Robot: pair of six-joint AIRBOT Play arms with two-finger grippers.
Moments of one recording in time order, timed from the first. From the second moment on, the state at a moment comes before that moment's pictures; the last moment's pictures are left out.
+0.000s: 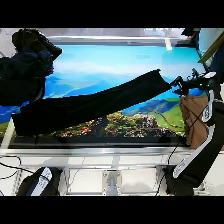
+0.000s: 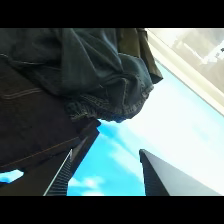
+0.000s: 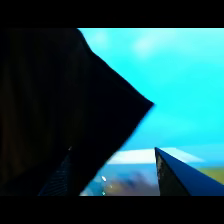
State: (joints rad) left arm 0.51 -0.86 1.05 1.22 -0.61 -1.64; right arm -0.46 -2.18 1.97 -0.86 1.31 1.49
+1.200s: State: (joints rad) left arm 0.49 -0.86 1.05 1.22 -0.61 -1.63; right arm -0.40 -2.27 2.05 -0.78 1.29 1.42
